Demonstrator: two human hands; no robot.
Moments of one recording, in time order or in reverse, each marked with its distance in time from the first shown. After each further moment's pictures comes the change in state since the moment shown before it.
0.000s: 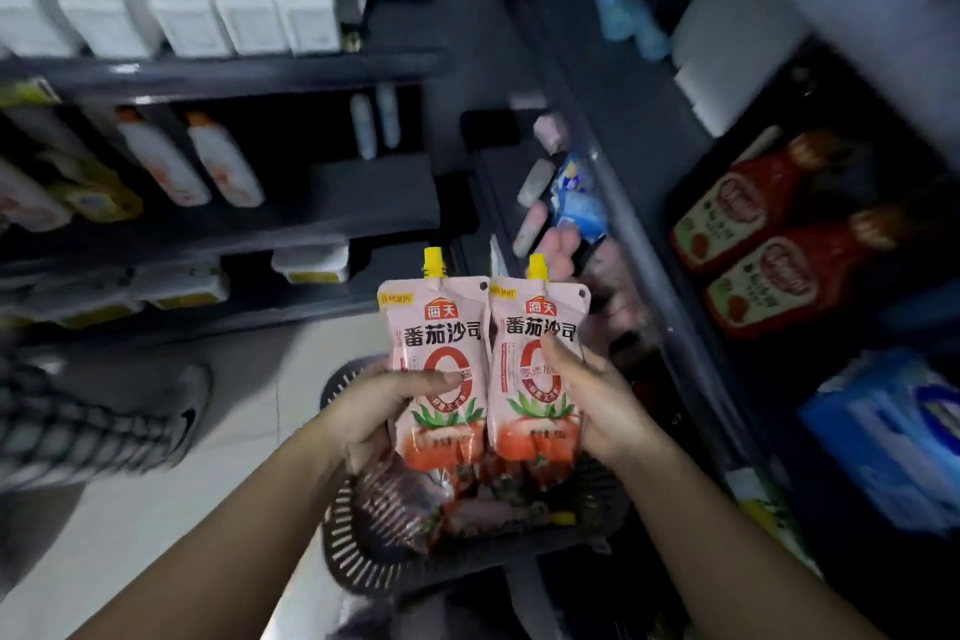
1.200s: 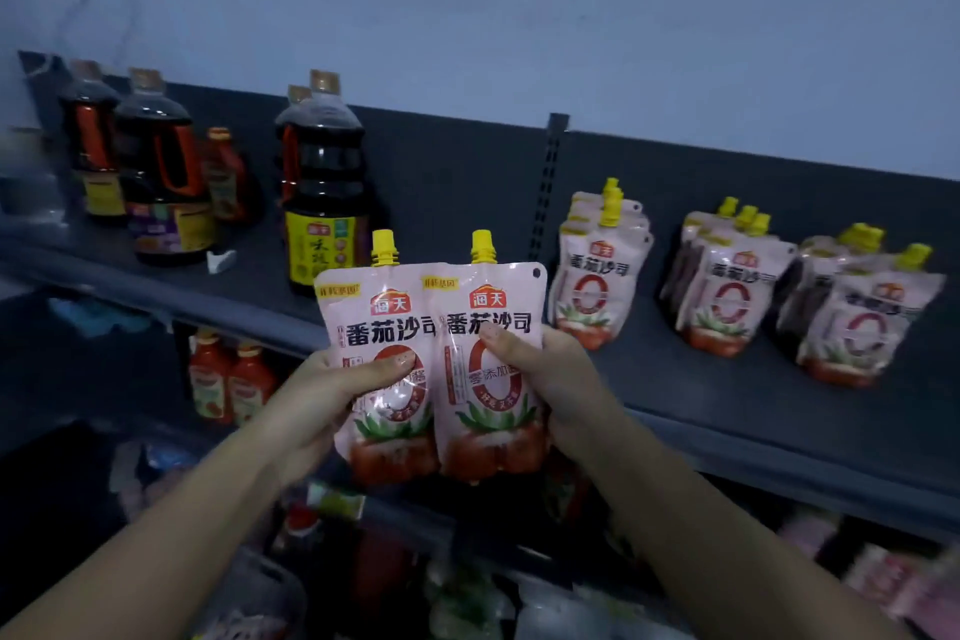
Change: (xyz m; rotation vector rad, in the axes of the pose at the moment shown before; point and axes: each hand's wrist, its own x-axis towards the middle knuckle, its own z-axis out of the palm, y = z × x) left_hand -0.244 -0.017 0.324 0.518 -0.885 0.359; right_hand -0.486 -0.073 -0.068 0.075 0.643 -0.811
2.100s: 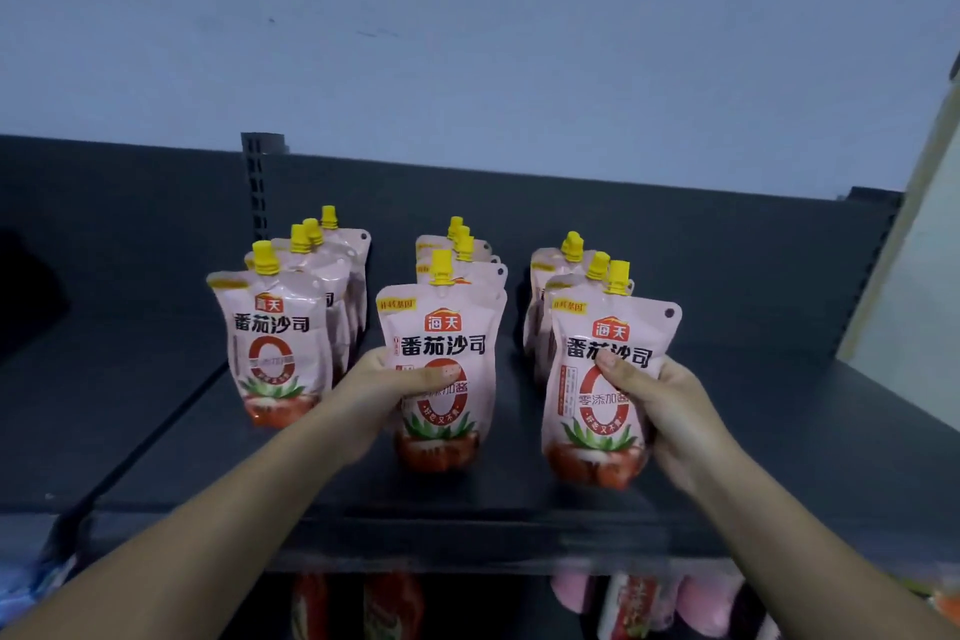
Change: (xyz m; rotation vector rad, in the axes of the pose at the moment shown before) left_hand 0.150 -0.066 0.308 0.171 -0.404 -0.062; right_hand -0.087 -0.080 -0.341 0.055 0.557 -0.160
